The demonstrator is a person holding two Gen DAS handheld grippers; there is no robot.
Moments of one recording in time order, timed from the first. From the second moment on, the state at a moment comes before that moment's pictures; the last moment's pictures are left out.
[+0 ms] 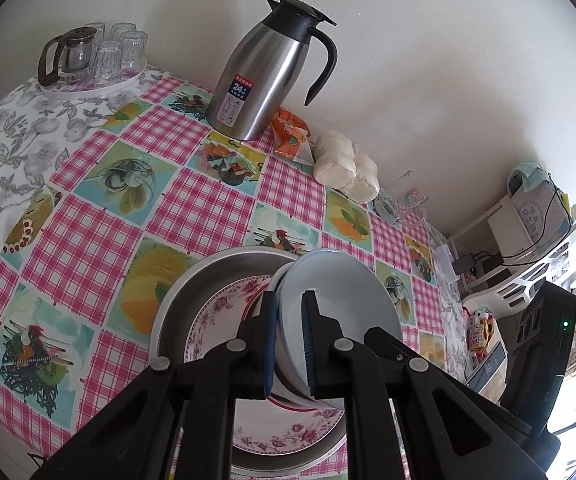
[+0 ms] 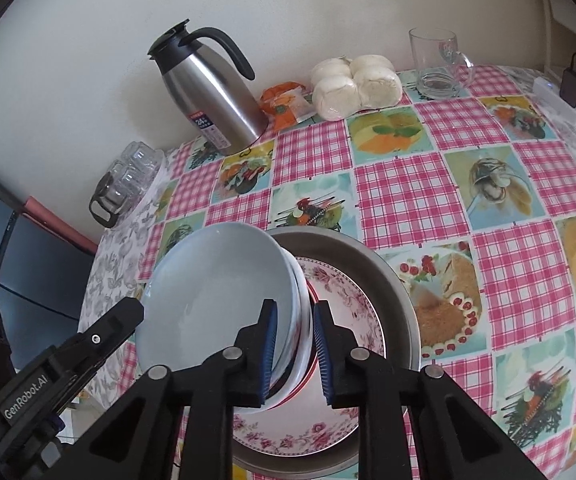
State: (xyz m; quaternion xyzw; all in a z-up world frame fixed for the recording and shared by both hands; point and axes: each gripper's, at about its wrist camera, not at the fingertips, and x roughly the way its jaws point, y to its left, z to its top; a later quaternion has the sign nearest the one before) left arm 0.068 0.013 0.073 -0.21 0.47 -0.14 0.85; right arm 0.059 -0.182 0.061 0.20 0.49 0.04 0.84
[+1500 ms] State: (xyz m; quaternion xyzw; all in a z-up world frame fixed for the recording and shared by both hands) left arm 0.048 0.020 0.068 -0.09 0.46 0.03 0.88; right arm 0.018 -0.191 0.084 0.07 0.45 -0.02 0.89
